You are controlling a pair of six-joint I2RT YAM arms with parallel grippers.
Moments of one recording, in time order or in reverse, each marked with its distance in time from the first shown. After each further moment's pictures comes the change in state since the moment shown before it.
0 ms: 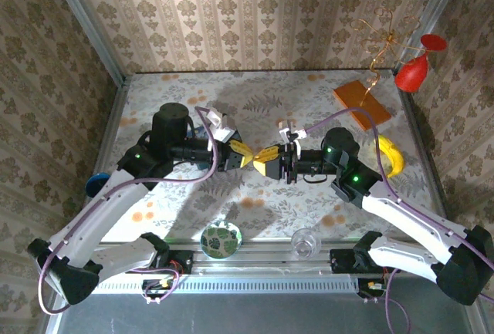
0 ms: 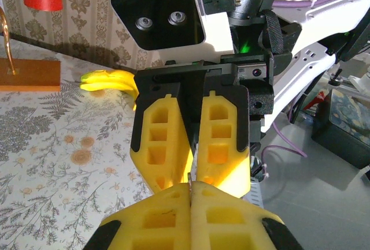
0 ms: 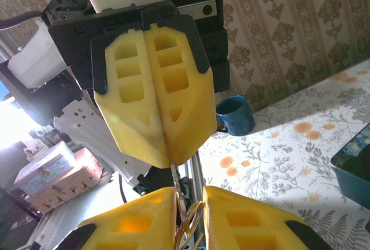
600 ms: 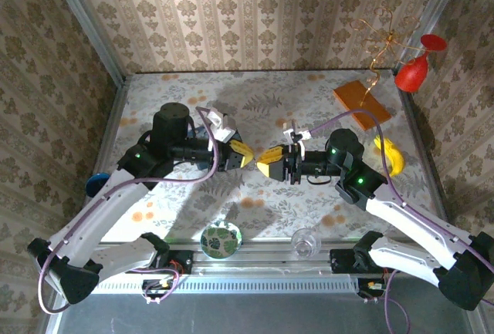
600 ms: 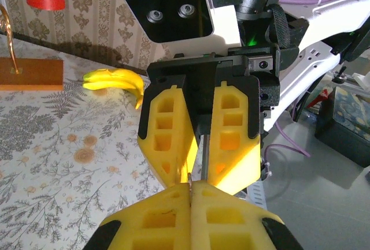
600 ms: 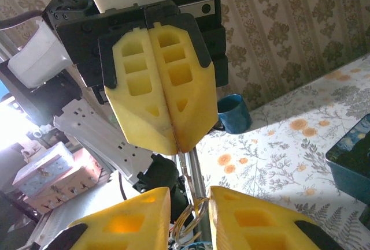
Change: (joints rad) left arm -0.002 0.005 0.007 -0.010 -0.010 0.011; right arm -0.015 -0.041 -0.009 -0.045 0.000 -0.003
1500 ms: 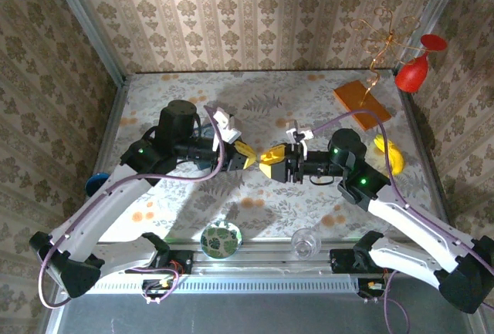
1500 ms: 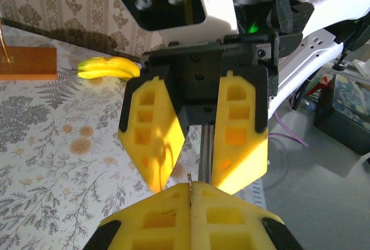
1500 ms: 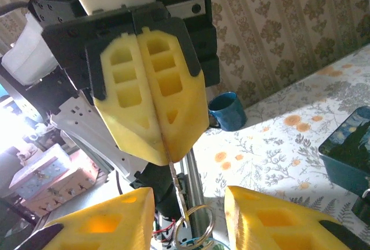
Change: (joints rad) left arm -0.039 0.044 0.066 -0.097 -0.028 0.051; right arm -0.014 -0.015 0.000 -0.039 0.002 0.000
